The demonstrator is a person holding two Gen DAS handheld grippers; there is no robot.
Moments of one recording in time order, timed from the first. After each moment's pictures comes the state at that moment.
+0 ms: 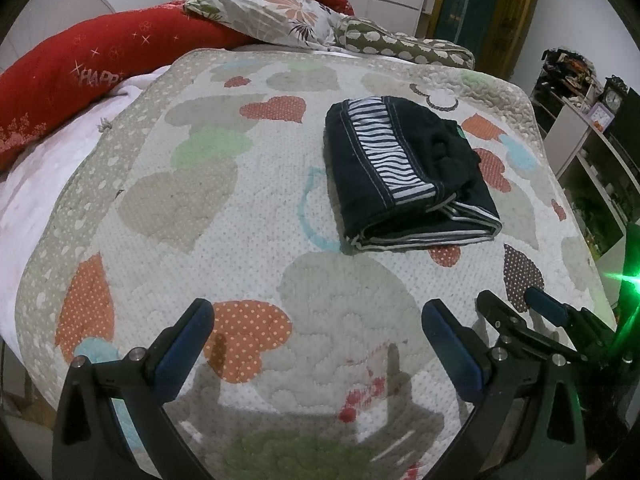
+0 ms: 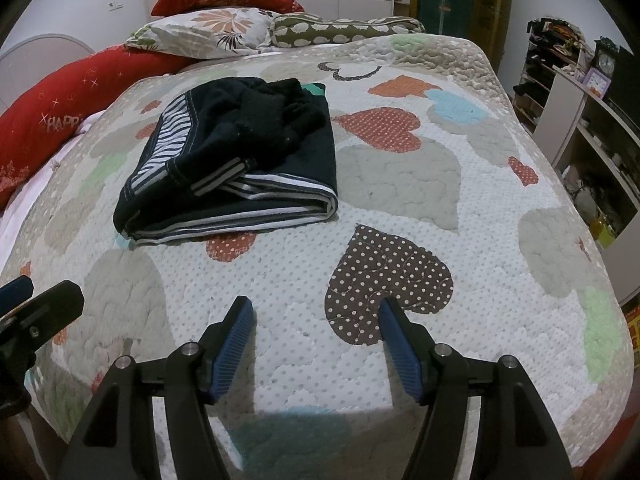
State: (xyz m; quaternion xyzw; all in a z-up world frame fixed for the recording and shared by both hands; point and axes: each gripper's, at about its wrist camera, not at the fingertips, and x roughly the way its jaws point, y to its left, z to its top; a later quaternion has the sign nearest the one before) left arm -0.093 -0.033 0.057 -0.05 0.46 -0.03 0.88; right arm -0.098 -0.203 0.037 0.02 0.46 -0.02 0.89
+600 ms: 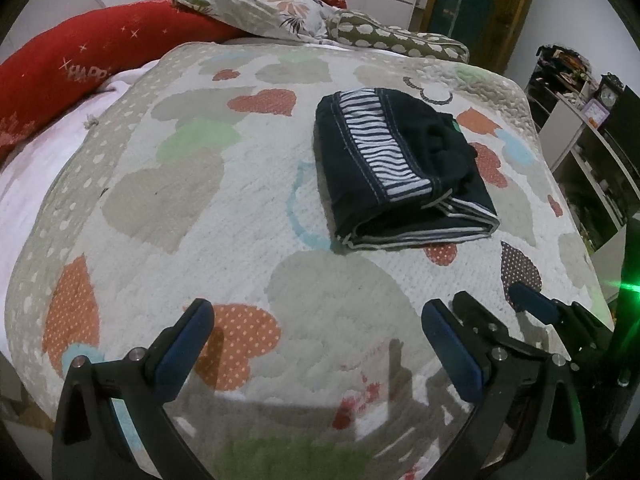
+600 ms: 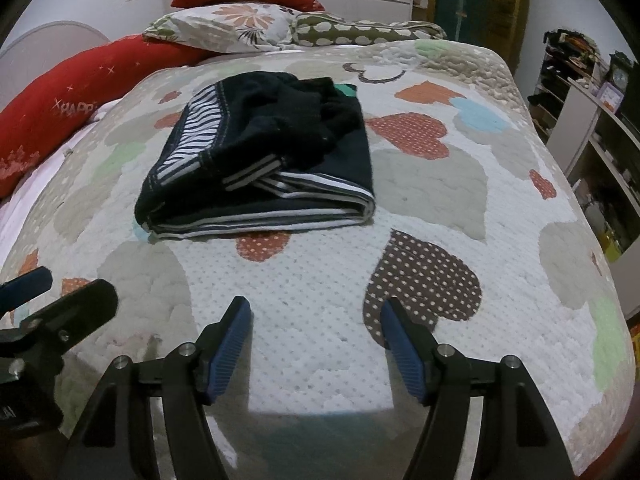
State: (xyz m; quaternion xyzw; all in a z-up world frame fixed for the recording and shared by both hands) left arm -0.083 -0.036 0.050 -0.05 0.47 -0.05 0.88; right arm -0.092 -0.187 0.035 0.00 0.46 0.01 0.89
